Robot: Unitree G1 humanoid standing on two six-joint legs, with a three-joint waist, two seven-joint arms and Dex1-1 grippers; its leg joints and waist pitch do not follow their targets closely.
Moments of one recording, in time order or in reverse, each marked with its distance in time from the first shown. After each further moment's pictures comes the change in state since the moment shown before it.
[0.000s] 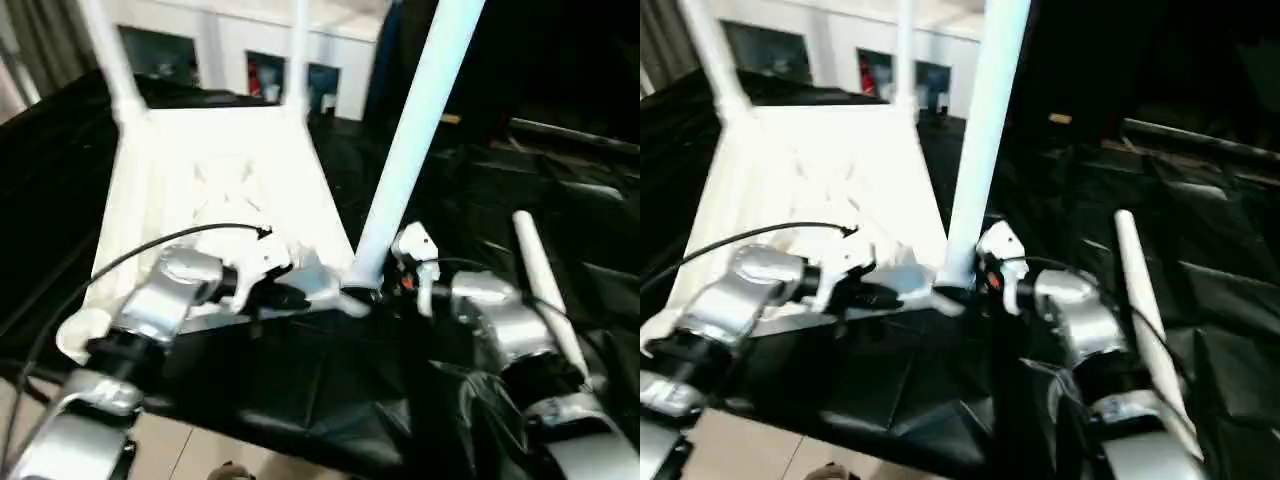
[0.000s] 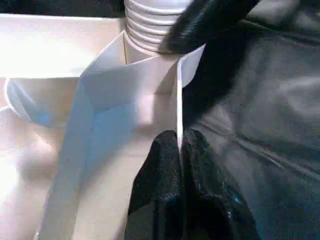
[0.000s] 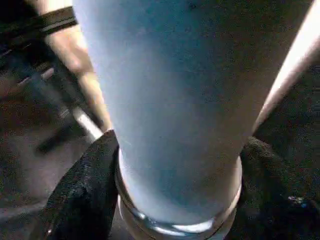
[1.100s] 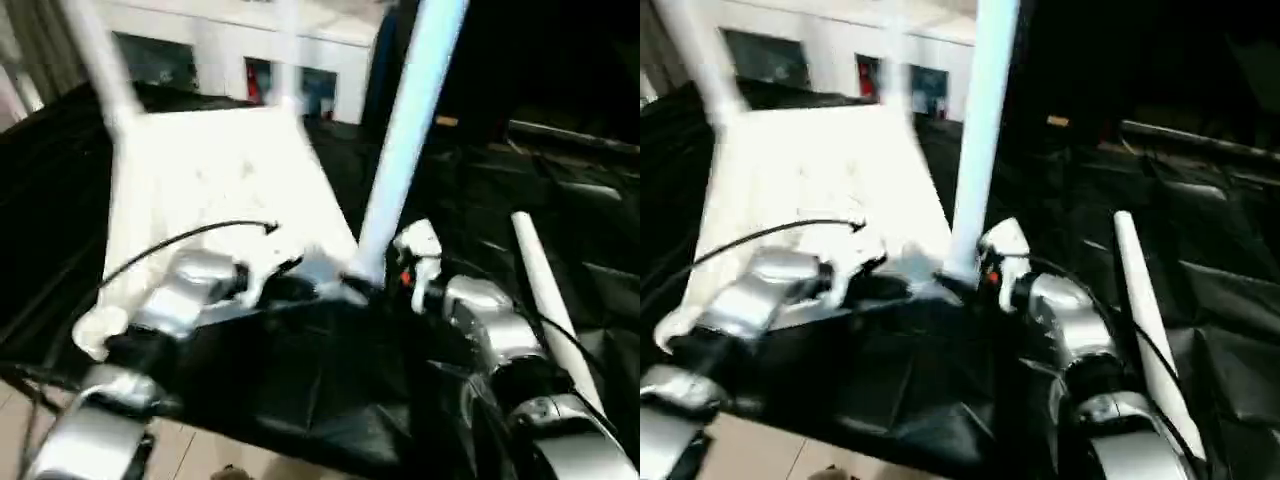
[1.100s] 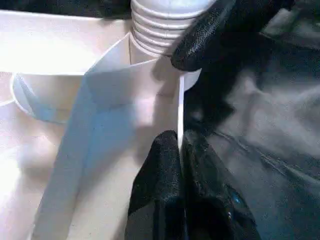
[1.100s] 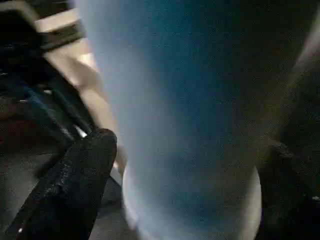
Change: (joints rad) left arm 0.016 0.026 0.016 0.006 -0.030 -0.030 -0.099; right arm -0.001 -0.024 0.014 0.018 0.023 -0.069 0.132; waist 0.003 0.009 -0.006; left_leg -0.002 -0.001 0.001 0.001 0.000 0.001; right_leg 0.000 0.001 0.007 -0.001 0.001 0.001
